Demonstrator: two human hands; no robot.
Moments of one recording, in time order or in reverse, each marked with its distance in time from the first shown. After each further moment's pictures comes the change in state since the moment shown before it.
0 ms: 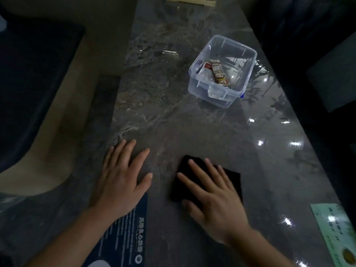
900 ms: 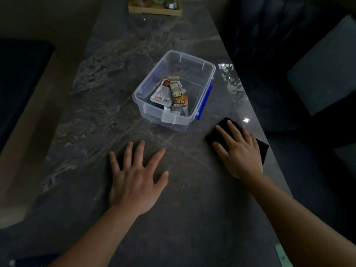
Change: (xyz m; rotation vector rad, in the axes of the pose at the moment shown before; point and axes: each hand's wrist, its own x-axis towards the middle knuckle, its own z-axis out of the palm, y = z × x) left_hand 0.138 0.139 0.034 0.158 0.013 -0.079; right_hand 0.093 0.259 -0.040 0.005 0.024 0.479
